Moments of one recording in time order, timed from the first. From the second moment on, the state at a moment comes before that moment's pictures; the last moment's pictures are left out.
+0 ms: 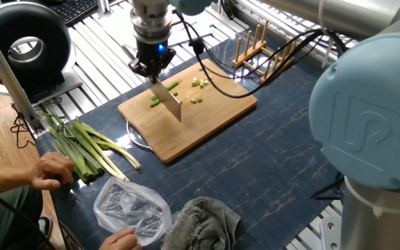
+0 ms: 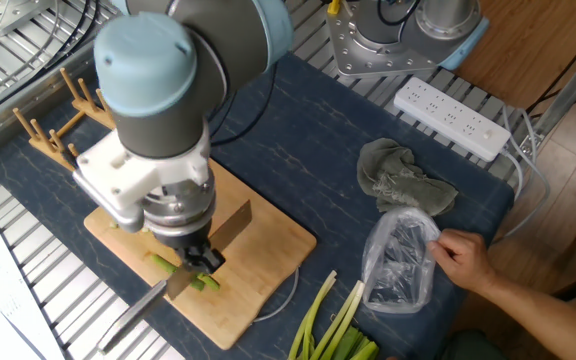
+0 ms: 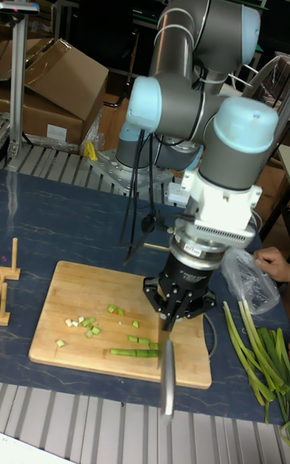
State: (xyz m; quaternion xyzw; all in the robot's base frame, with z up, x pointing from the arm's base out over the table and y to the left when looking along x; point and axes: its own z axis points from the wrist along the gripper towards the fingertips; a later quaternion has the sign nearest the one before) arm 0.669 0.084 0.096 0.03 1.00 0.01 0.05
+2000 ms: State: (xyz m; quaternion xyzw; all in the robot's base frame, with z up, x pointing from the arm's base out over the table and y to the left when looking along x) arm 0.671 0.107 0.082 -0.04 1.00 -0.01 0.07
